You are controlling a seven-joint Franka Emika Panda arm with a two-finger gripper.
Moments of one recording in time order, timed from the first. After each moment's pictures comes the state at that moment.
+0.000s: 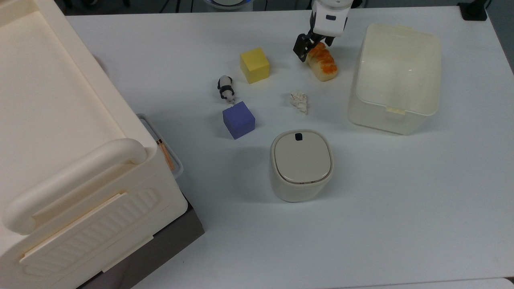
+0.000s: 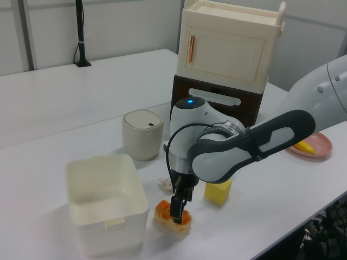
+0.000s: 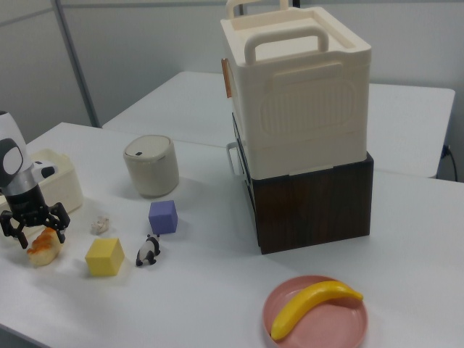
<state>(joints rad) 0.11 -0.01 0.46 -2.34 -0.01 2.27 -0.05</state>
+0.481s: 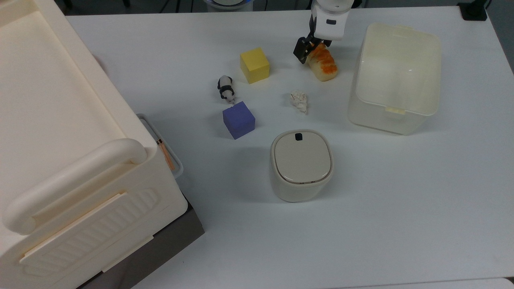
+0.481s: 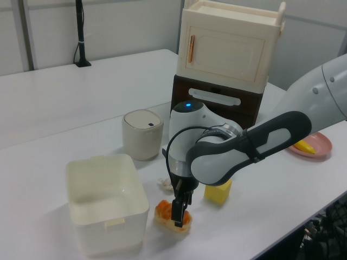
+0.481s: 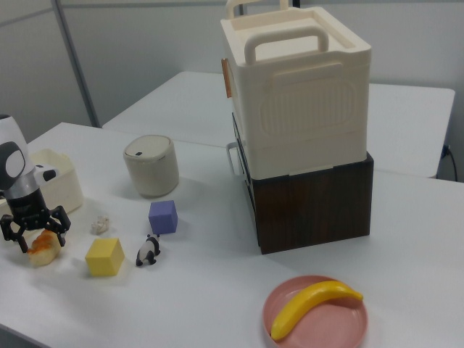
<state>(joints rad) 0.12 0.01 0.46 -2.34 -0.01 2.27 -0.10</state>
